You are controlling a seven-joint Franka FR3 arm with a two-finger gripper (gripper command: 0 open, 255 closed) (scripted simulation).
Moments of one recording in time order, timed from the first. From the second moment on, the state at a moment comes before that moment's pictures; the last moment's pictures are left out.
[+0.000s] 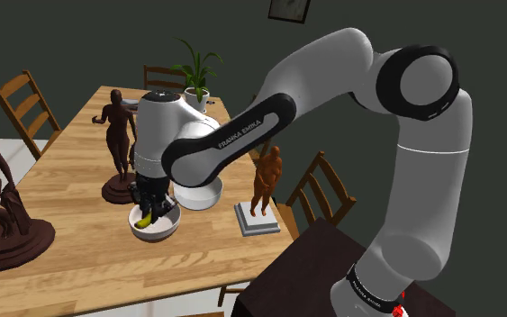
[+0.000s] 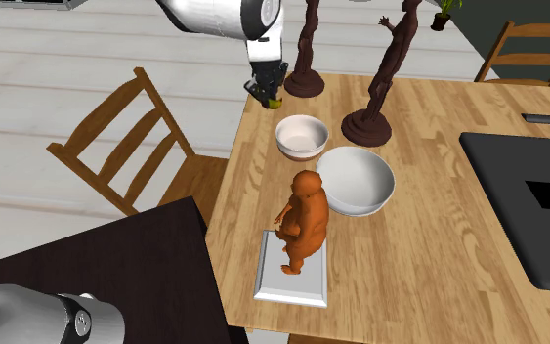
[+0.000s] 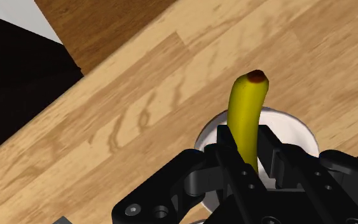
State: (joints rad) arm 0.00 0.38 0.62 -2.00 -0.30 2.39 1.93
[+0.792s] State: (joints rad) arm -0.21 0.38 0.58 -1.99 -0.24 2.39 1.64
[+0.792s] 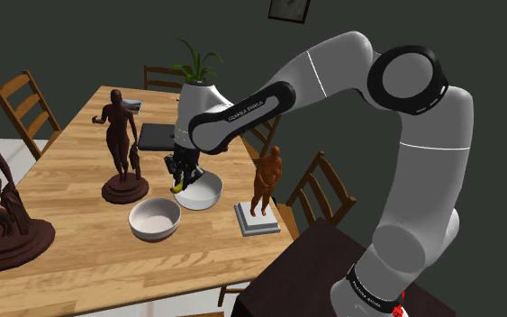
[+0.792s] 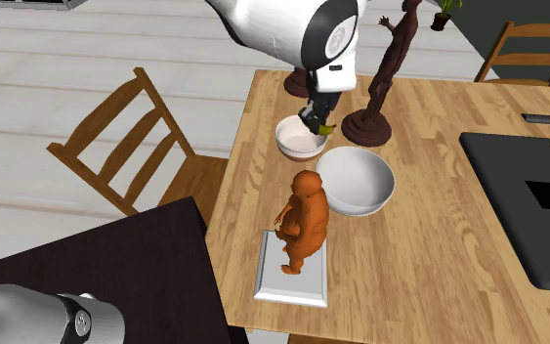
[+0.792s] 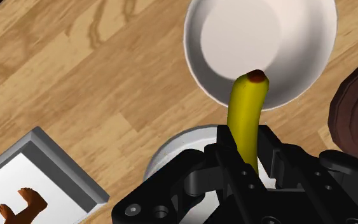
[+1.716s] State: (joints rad) arm -0.34 0.49 0.51 -1.89 -0.25 2.39 1.43
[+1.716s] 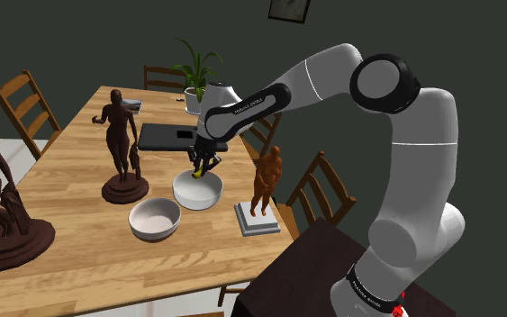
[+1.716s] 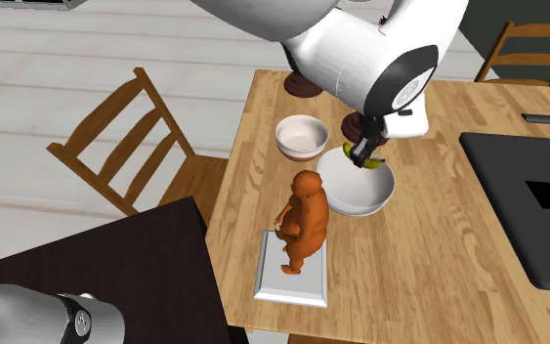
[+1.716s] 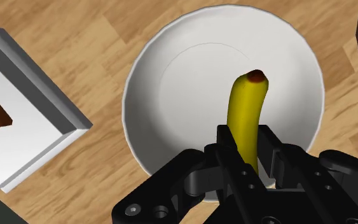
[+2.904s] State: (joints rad) arm -0.31 0.56 0.48 -1.89 -0.29 2.47 1.46
